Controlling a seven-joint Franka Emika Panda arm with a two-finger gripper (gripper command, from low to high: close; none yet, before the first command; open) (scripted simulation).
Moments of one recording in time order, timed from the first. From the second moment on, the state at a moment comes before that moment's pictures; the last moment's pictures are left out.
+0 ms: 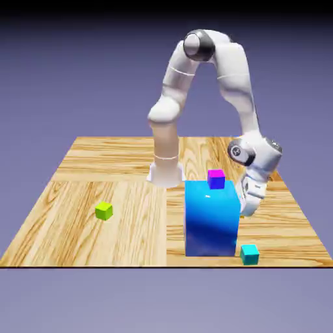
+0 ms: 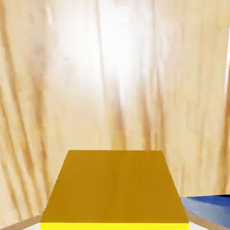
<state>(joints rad) 1.29 0.25 -0.54 -2.45 -0.12 2.41 0.17</state>
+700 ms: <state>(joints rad) 0.51 0.08 -0.42 -2.27 -0.14 2.42 0.32</state>
